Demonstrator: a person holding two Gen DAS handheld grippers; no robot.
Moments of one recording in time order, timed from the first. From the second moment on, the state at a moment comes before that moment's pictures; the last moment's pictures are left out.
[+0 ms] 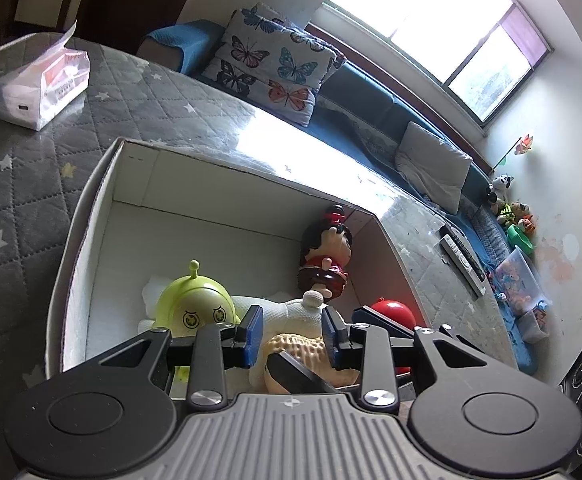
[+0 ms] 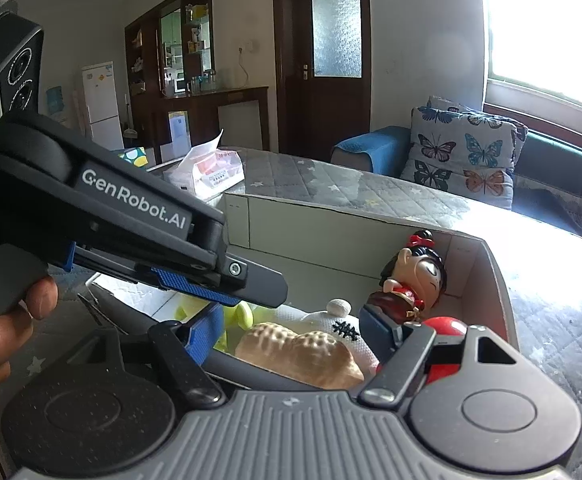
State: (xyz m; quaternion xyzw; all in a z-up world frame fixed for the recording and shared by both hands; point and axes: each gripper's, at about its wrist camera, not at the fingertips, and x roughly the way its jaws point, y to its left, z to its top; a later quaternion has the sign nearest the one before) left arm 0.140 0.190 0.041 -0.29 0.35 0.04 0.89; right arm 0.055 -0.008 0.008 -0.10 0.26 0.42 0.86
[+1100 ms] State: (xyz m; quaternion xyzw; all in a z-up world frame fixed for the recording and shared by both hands) left arm 0.065 0.142 0.052 -0.19 0.33 0.09 0.92; right arm 0.005 -0.065 0.009 -0.07 0.28 0.40 0.87
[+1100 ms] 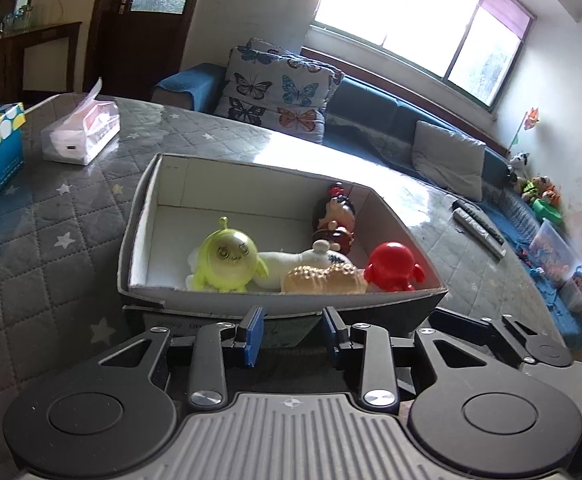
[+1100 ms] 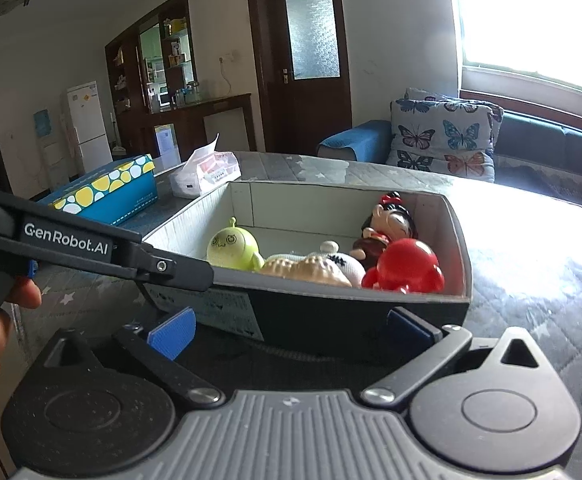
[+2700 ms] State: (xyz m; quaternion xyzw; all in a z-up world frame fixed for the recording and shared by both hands) left arm 0.044 0.113 0.014 -0.04 0.34 0.18 0.92; right arm -0.014 -0.072 -0.027 -0.06 0.32 0.37 0.87
